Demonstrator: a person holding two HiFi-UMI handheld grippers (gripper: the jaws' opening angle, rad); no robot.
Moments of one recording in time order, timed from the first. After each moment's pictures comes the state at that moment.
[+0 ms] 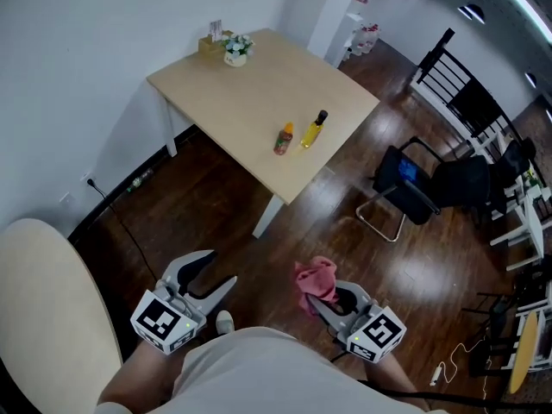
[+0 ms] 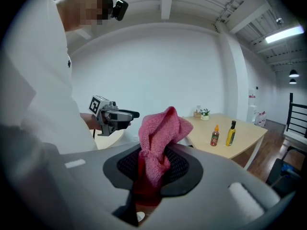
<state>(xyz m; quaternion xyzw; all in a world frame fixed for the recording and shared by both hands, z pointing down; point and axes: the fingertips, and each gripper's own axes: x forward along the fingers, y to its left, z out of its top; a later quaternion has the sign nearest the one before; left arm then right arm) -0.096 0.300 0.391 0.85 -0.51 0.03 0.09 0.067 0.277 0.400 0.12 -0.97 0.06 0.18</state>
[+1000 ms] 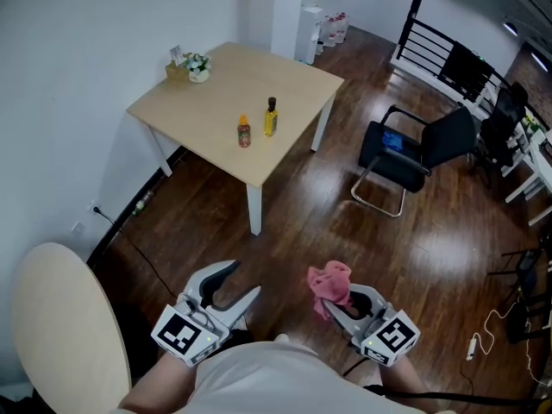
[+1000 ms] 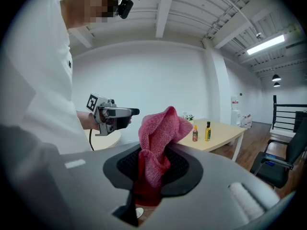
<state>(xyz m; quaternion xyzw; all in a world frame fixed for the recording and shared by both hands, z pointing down) 0.098 0.343 0.338 0.89 -0.46 0.02 0.05 0.245 0.336 0.382 0.18 -0.97 0.06 0.13</state>
